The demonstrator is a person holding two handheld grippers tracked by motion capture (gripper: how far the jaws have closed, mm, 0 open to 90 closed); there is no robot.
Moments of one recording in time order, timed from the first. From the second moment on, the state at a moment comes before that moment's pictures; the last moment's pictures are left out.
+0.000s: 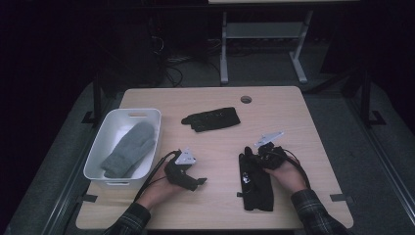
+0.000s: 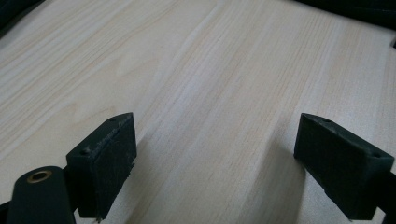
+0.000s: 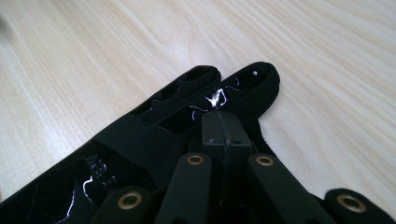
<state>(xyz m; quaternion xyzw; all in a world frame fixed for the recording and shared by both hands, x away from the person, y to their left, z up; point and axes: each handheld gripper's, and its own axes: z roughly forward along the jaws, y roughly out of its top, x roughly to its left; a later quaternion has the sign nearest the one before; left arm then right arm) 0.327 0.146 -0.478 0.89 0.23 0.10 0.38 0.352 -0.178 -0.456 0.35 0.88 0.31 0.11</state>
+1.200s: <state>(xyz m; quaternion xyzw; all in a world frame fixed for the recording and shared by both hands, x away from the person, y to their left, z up) 0.333 0.148 -0.472 0.89 0.24 0.10 0.37 0.326 -0.268 -0.483 0.44 0.81 0.35 0.17</state>
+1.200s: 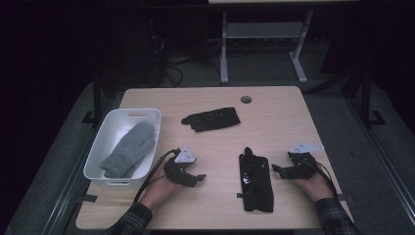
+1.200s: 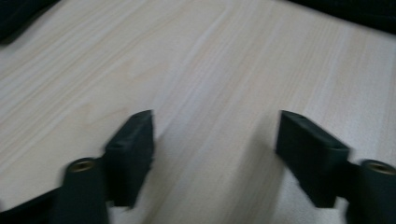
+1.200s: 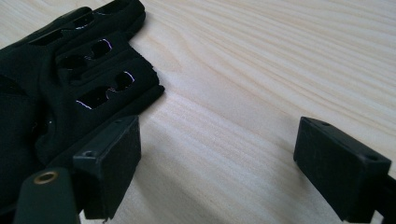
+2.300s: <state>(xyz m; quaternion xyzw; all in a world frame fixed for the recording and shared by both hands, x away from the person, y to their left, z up) 0.472 0.079 -0.440 0.86 0.33 0.15 0.37 0.327 -0.268 -0.483 0.43 0.81 0.36 0.17</state>
